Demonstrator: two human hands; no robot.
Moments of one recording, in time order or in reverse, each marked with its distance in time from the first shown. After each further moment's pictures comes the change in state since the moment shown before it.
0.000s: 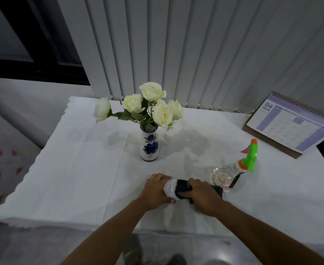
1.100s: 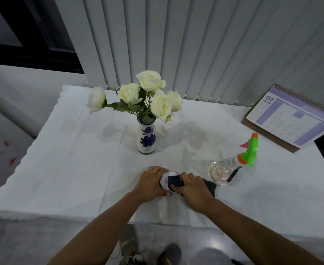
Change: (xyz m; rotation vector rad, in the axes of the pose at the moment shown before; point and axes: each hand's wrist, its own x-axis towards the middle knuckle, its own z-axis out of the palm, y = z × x) left_hand 0.007 -0.011 0.004 0.019 0.007 -0.026; right_hand 0.003 -0.019 0.009 -0.158 0.034 -0.041
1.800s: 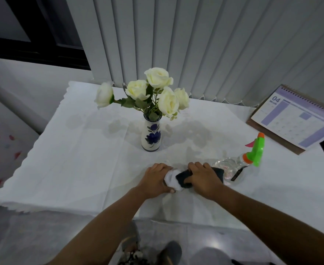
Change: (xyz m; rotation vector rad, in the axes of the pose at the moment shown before) left_hand -0.004 0.007 -0.009 0.054 -0.034 0.048; right_hand 0.010 0.020 -0.034 -0.165 -0.039 -0.100
